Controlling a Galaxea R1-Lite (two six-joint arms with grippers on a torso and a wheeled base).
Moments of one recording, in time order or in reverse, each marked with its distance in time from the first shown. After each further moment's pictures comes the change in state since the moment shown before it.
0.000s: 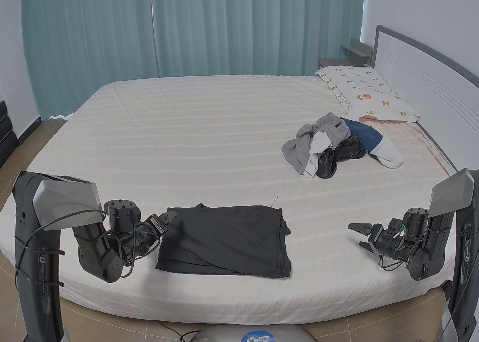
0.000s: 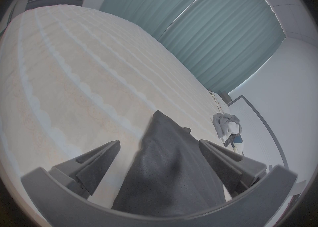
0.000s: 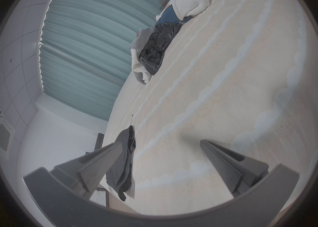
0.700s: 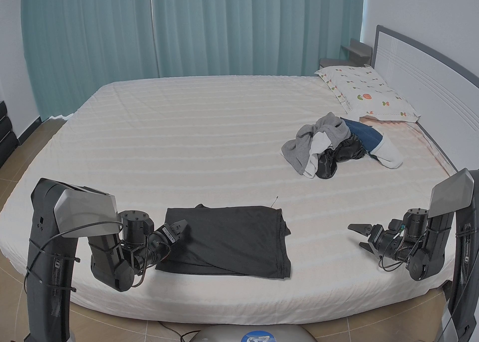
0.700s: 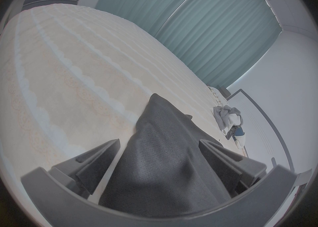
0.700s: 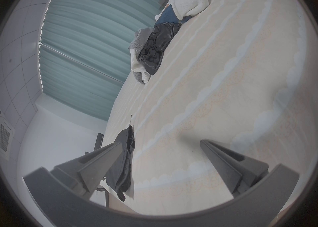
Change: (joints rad) left arm -0.054 0.097 -0.013 -0.087 0.042 0.016; right arm 0.000 0.003 0.001 0.000 -0.001 -0.001
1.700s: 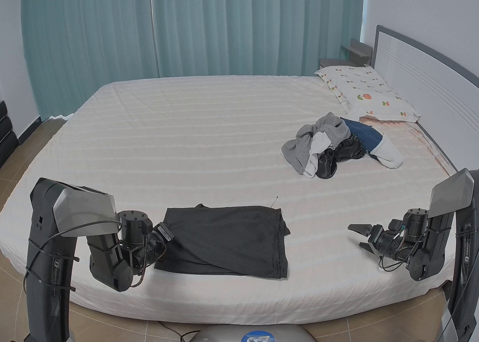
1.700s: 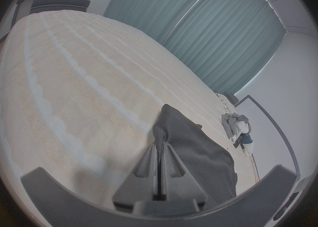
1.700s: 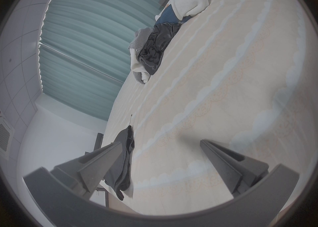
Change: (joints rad) left arm 0.006 -0.001 0.006 0.000 0.101 -0.011; right arm 0.000 0.000 0.002 0.000 -0.001 -0.003
